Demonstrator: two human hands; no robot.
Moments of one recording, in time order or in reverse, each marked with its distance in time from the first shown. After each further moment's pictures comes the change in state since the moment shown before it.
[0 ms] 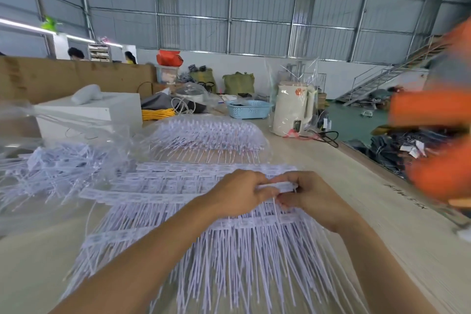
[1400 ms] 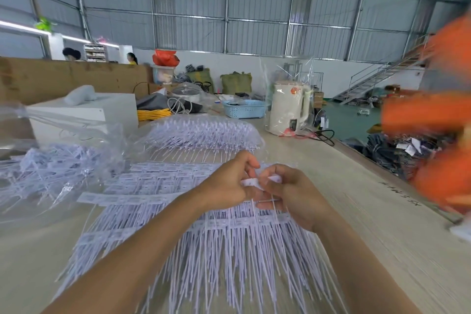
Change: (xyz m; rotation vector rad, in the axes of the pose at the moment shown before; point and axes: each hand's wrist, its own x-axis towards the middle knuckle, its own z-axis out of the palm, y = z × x) left_hand -0.002 -0.001 -0.008 -0.443 0.050 -0.031; right_hand 0.005 -0.006 0.022 0.310 0.068 0.091
